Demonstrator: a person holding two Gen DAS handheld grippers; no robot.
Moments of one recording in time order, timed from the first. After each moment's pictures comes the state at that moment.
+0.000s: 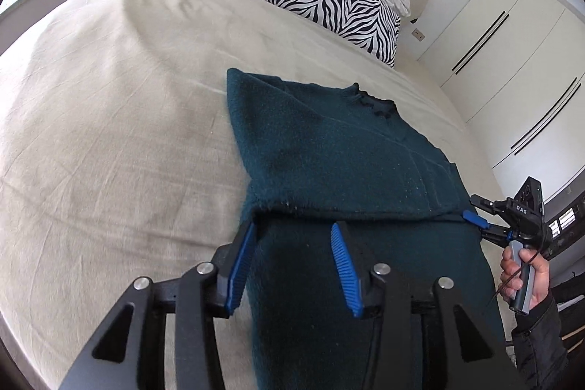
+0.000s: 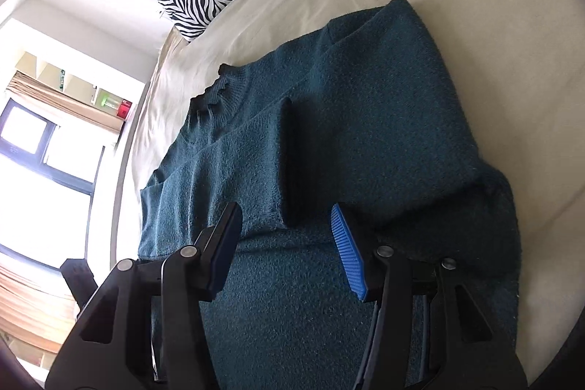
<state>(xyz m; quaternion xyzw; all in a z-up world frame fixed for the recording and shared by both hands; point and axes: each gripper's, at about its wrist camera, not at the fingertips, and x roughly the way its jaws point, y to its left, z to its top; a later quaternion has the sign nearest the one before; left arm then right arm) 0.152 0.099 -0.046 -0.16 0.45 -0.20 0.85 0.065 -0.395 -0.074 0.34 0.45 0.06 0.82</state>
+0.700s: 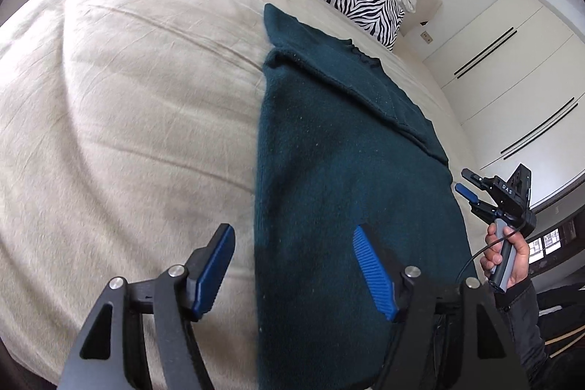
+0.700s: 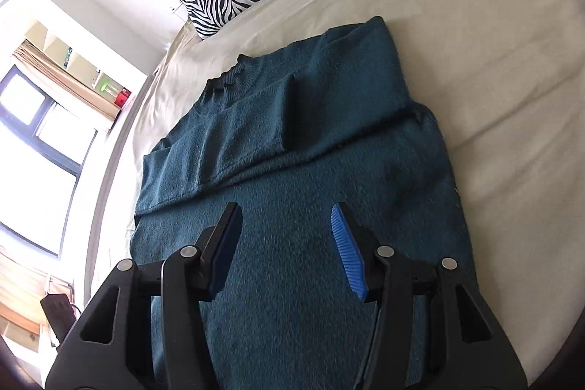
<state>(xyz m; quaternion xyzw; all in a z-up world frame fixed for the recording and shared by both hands) -0.014 0.132 -0.055 -0.22 0.50 -0.18 0.82 -0.050 -0.391 -0.048 0.28 0.43 0.06 0.85</state>
